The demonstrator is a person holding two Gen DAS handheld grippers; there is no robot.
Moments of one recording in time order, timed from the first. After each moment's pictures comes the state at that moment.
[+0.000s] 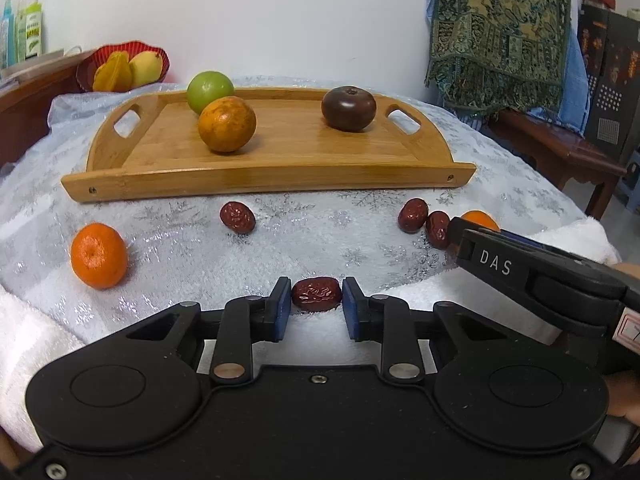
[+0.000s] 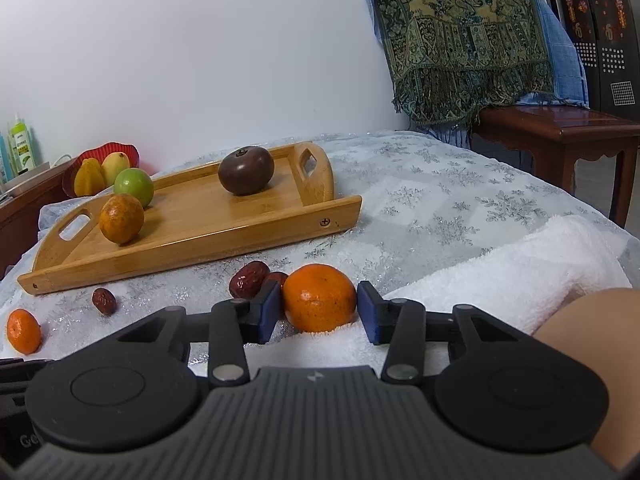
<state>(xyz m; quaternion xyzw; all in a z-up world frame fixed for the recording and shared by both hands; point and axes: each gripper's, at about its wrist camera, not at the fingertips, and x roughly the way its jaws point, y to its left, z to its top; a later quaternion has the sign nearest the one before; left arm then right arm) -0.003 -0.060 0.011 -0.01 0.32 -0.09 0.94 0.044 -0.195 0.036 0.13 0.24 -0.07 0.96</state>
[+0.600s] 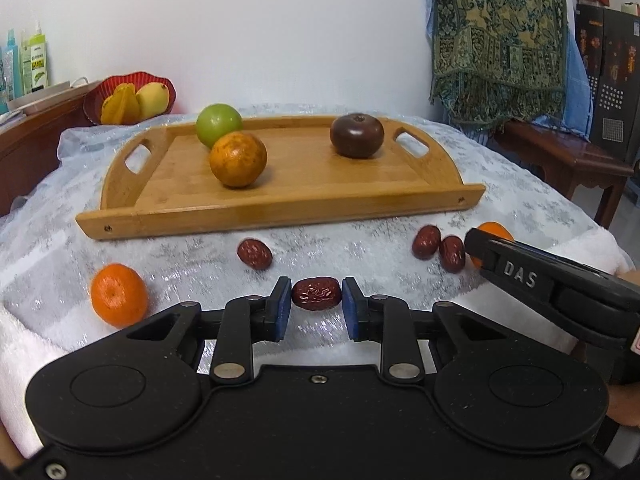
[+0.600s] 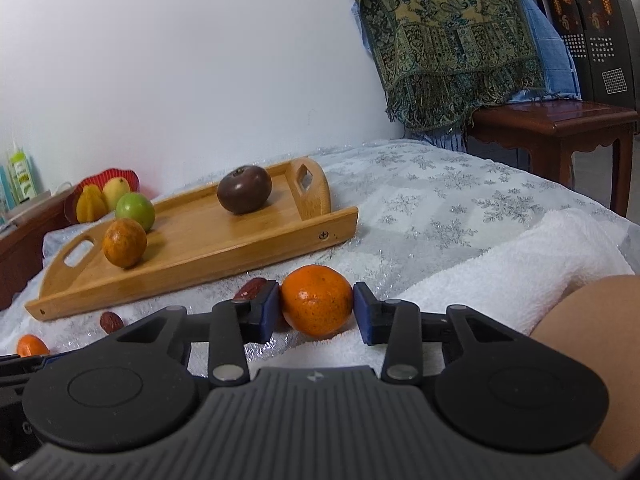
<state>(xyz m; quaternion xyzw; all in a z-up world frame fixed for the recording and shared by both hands) 0.001 -0.054 0.021 0.01 0.29 -0.08 0.95 0.037 -0.198 0.037 0.16 0.21 -0.07 0.96</state>
